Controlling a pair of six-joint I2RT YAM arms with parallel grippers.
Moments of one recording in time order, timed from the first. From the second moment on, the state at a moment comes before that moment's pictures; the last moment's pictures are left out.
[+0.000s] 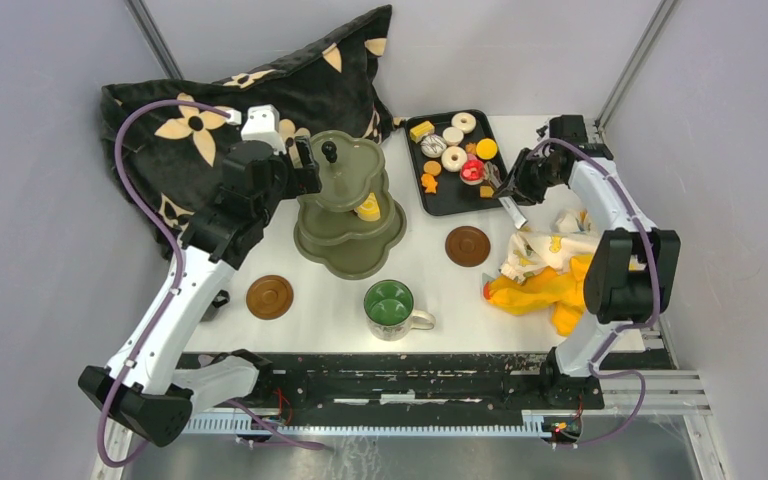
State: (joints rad) left arm -0.43 1.12 1.29 -0.52 -0.34 -0.28; right arm -0.01 1.77 1.48 -0.78 -0.41 0.47
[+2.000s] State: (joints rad) left arm -0.43 0.98 1.32 -0.57 -0.43 -0.28; right arm 0.56 1.70 1.99 -1.03 -0.31 0.45
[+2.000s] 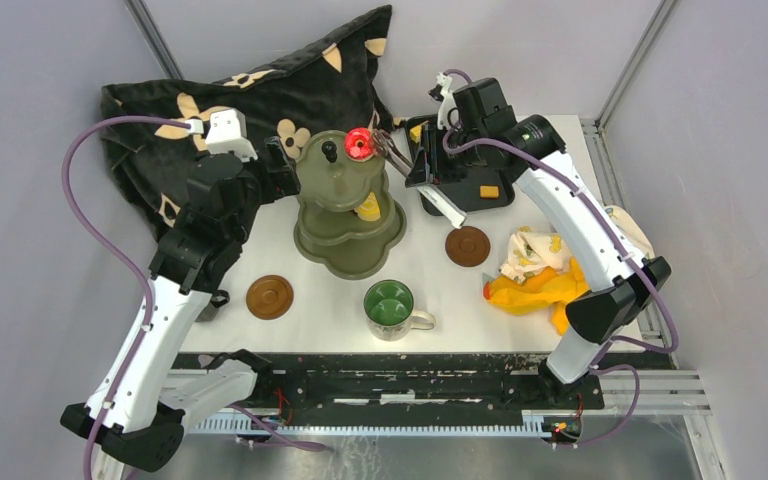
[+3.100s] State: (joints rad) left arm -0.43 0.95 1.32 -0.59 -0.42 -0.29; right arm 0.56 1.62 1.87 -0.99 -0.38 0.49
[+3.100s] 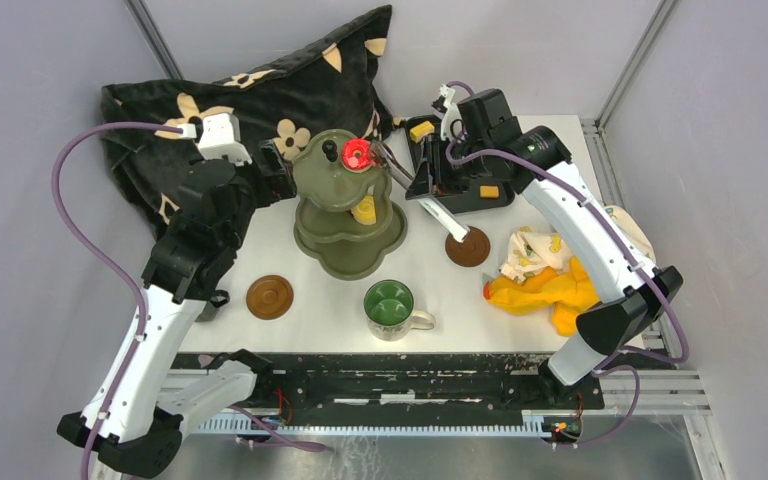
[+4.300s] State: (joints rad) left arm -0.43 0.85 1.19 -0.66 -0.39 -0.37; right arm 0.35 1.30 1.67 -1.01 -0.15 0.42
